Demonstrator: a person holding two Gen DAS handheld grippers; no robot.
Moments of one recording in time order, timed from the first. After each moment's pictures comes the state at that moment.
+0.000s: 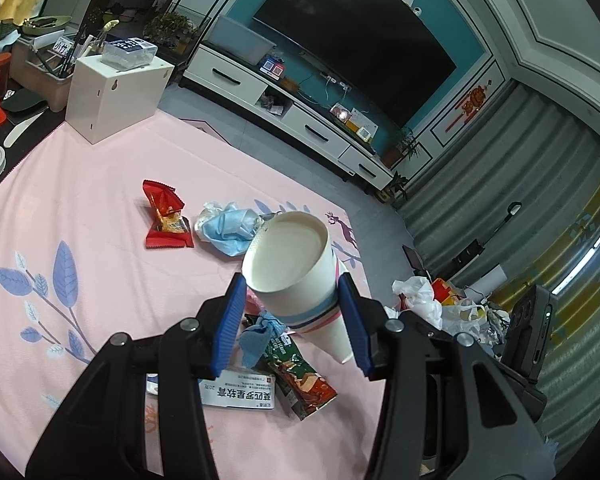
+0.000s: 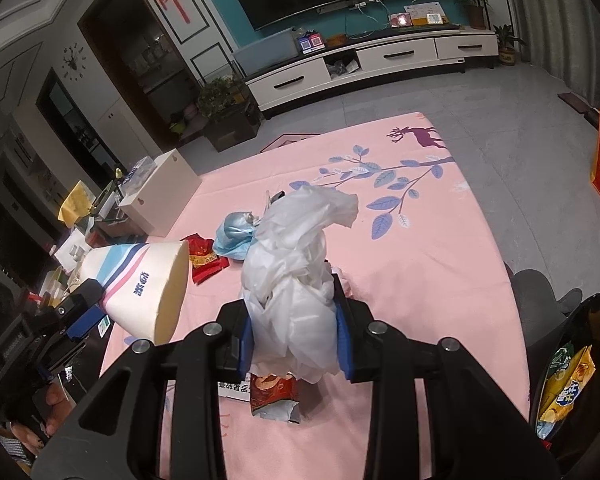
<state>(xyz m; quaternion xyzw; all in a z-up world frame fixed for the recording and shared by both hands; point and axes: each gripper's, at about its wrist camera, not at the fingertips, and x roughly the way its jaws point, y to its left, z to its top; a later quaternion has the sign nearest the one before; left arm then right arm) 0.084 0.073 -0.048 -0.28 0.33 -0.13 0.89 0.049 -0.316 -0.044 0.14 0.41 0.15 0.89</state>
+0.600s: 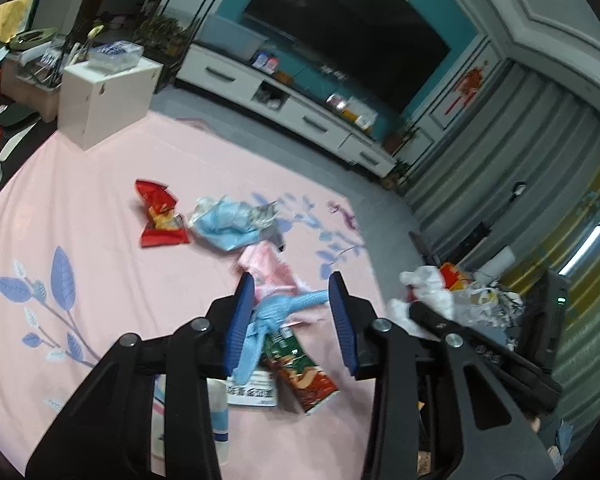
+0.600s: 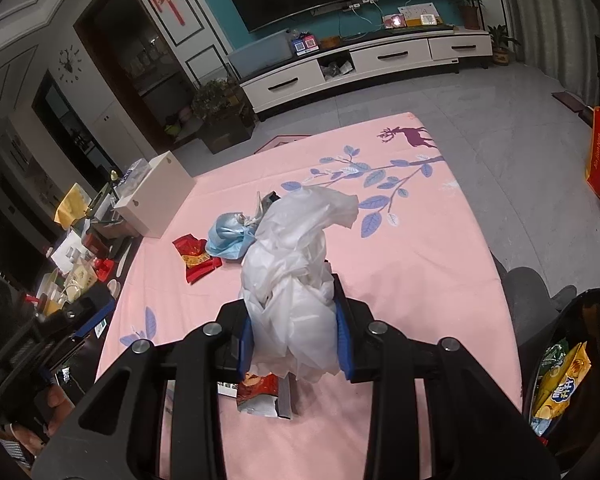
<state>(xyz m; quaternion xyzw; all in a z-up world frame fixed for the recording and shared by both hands) 0.092 0.060 -0.054 -0.25 0.35 -0.12 0.90 0.044 -0.325 -0.044 0.15 0.41 0.14 0.89</state>
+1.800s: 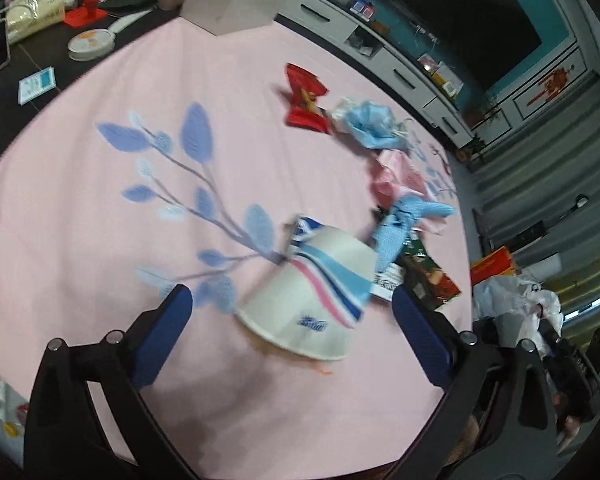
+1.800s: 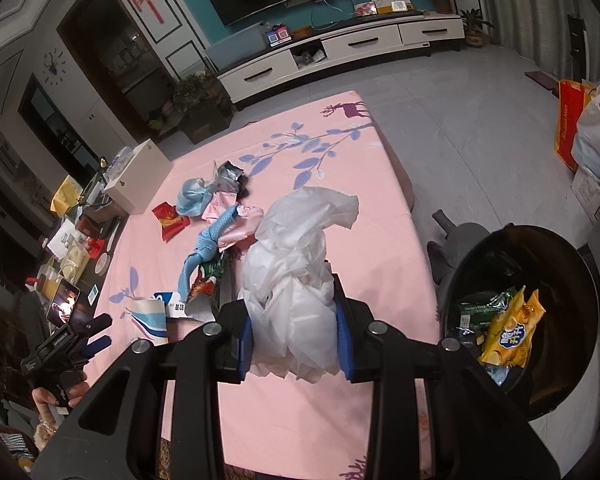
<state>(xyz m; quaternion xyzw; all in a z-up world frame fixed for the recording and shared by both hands) 0.021 0.117 -0.133 -0.28 0.47 -0.02 0.84 -0.040 -0.404 -0.046 0.15 0.43 0.12 0.88</state>
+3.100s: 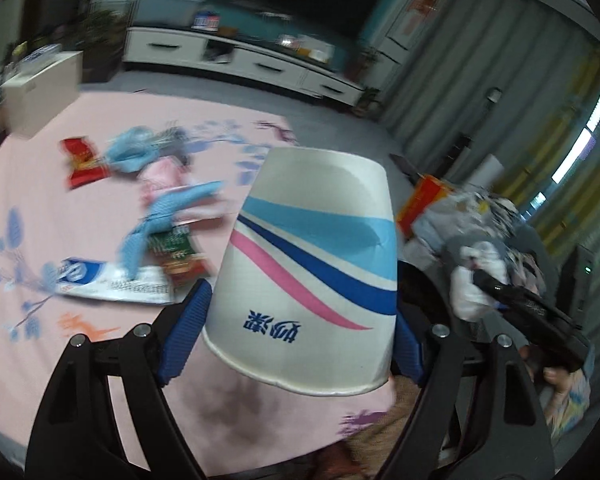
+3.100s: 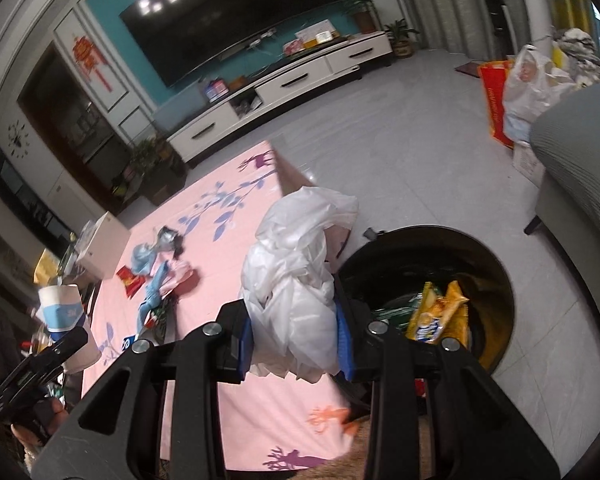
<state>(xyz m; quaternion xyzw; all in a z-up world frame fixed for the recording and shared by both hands) -0.001 -0.096 -0.034 -0.13 0.41 -0.20 0.88 -0.095 -0.534 -0.039 0.23 0.37 0.01 0.90</state>
